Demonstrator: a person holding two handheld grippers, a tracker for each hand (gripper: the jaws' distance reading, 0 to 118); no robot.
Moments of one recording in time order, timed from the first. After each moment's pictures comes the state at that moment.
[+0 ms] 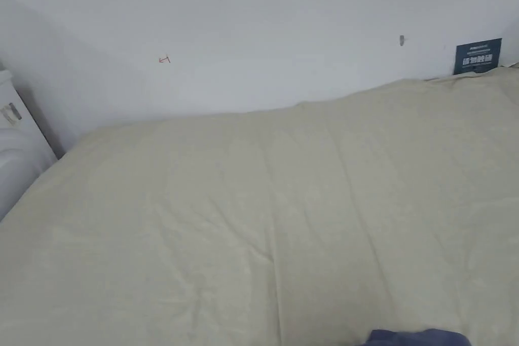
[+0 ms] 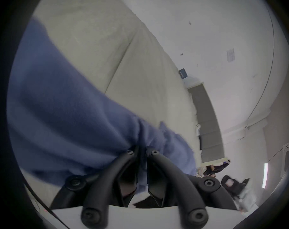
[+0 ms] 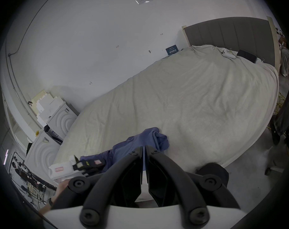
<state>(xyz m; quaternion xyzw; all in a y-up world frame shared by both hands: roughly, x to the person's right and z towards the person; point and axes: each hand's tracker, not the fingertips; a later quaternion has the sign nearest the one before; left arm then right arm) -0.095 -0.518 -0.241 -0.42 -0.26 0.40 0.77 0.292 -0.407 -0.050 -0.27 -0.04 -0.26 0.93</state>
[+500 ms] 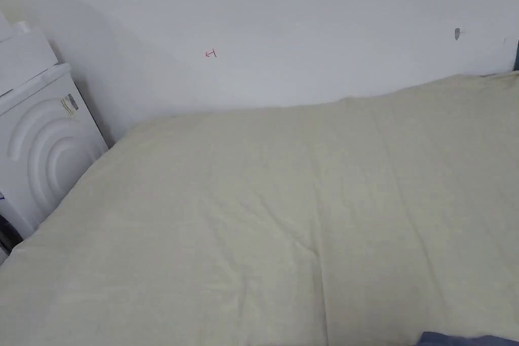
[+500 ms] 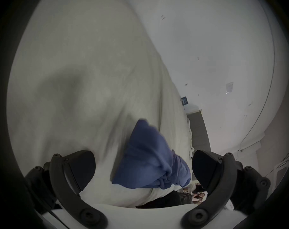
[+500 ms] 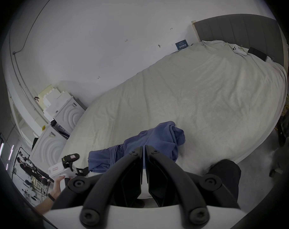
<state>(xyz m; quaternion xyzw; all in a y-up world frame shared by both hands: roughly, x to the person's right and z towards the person) -0.235 -0.556 -0.246 -0.40 -0.21 0.47 0.76 0.275 -0.412 -0.060 -0.28 0.00 -0.26 0.92</state>
